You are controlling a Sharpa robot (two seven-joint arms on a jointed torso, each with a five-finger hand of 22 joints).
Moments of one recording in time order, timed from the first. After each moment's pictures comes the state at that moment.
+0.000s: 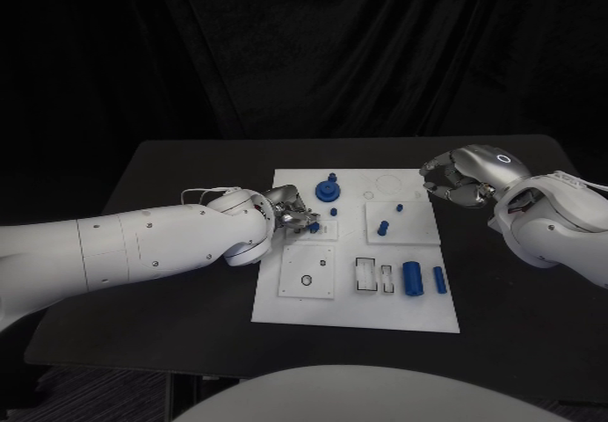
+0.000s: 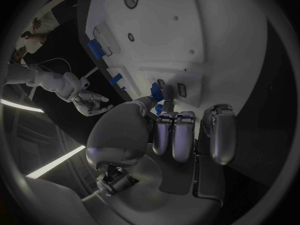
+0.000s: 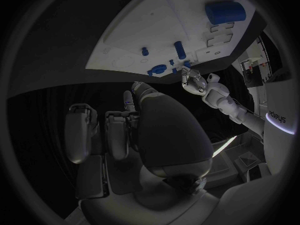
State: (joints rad) left arm 1.22 -0.66 -0.21 1.48 -1.06 -0.32 -0.43; left_hand 1.13 -0.01 0.38 0.15 0.32 1.09 0.03 0.15 1.15 1.47 -0.05 1.57 1.31 1.46 -0.09 1.57 1.31 0.03 1.47 0.02 1.40 1.31; right arm 1.32 -1.01 -0.25 1.59 -1.58 -0.52 -0.17; right_hand 1.49 -0.05 0.21 0.27 0.37 0.85 0.09 0.10 0.33 1.46 0.00 1.50 1.31 1.47 -0.06 1.54 1.31 0.02 1.47 0.05 1.42 1.31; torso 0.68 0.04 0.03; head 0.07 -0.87
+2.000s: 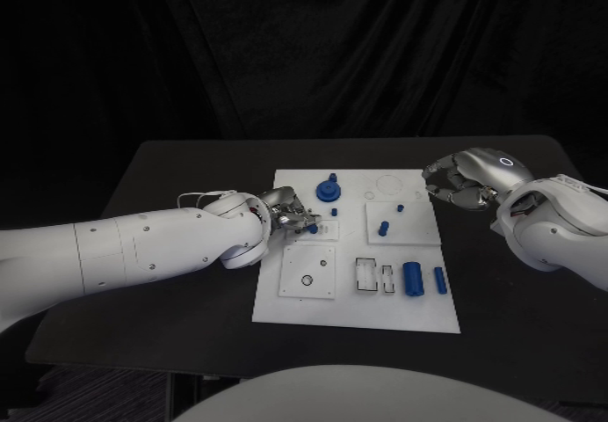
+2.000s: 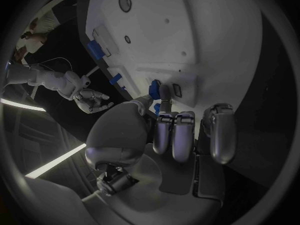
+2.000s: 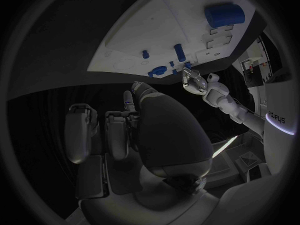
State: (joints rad) left arm 1.20 -0.68 -0.21 1.47 -1.06 -0.33 -0.39; left_hand 1.03 -0.04 0.29 0.27 0.18 1.07 0.04 0.12 1.12 1.47 -0.04 1.57 1.31 1.47 -0.09 1.57 1.31 0.03 1.46 0.03 1.39 1.31; right arm 1.32 -1.01 -0.25 1.59 -1.58 -0.52 -0.17; right_hand 1.49 -0.05 0.21 0.27 0.37 0.85 0.09 0.10 0.33 1.46 0.00 1.50 1.31 1.47 -0.06 1.54 1.31 0.02 1.47 0.05 1.42 1.31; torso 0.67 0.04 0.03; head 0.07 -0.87
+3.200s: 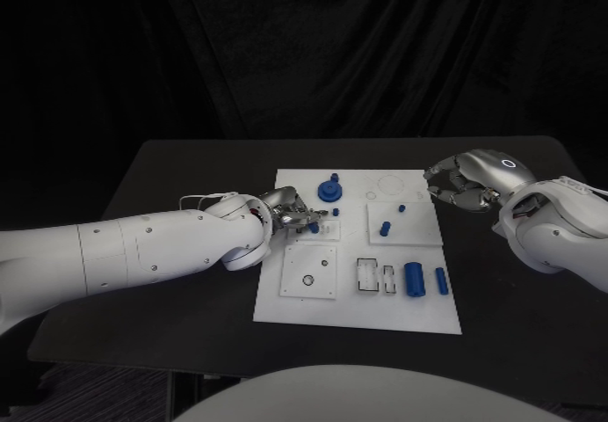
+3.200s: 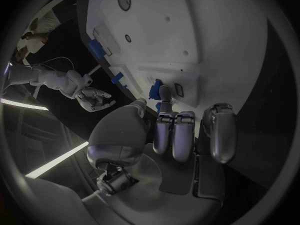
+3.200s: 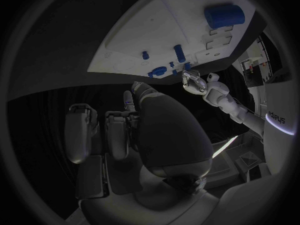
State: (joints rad) left arm 1.19 -0.68 -0.21 1.47 -1.06 -0.36 -0.35; left_hand 0.96 0.04 0.07 0.29 0.15 1.09 0.03 0.20 1.26 1.47 -0.04 1.57 1.31 1.46 -0.08 1.57 1.31 0.03 1.47 0.03 1.39 1.31; right arm 1.31 -1.01 -0.25 1.59 -1.58 -0.52 -0.17; right_hand 1.49 -0.05 0.21 0.27 0.38 0.85 0.09 0.10 0.33 1.46 0.00 1.50 1.31 1.47 -0.06 1.54 1.31 0.02 1.47 0.05 1.42 1.31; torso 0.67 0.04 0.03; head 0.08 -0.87
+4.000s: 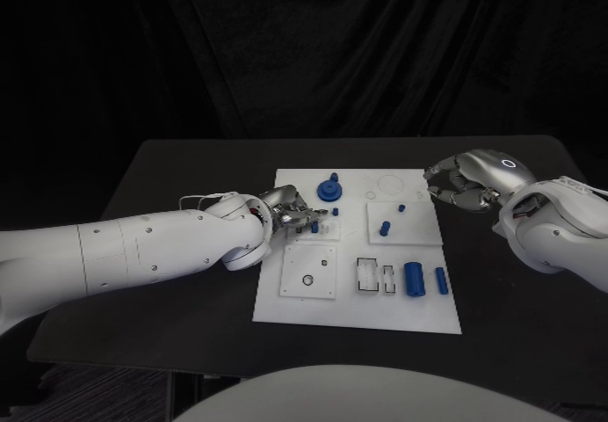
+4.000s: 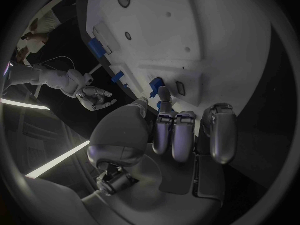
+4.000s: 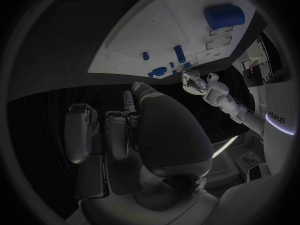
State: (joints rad) left arm 1.19 -0.68 -0.21 1.47 -1.06 -0.38 -0.34; left_hand 1.01 0.06 0.05 0.29 0.18 1.08 0.02 0.24 1.31 1.47 -0.04 1.57 1.31 1.47 -0.09 1.57 1.31 0.03 1.47 0.02 1.39 1.31; right arm 1.31 -1.01 -0.25 1.59 -1.58 -0.52 -0.17; right_hand 1.49 -0.05 0.21 0.27 0.38 0.85 0.09 0.10 0.33 1.46 0.00 1.50 1.31 1.47 -0.06 1.54 1.31 0.02 1.47 0.05 1.42 1.31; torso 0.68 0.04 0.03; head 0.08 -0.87
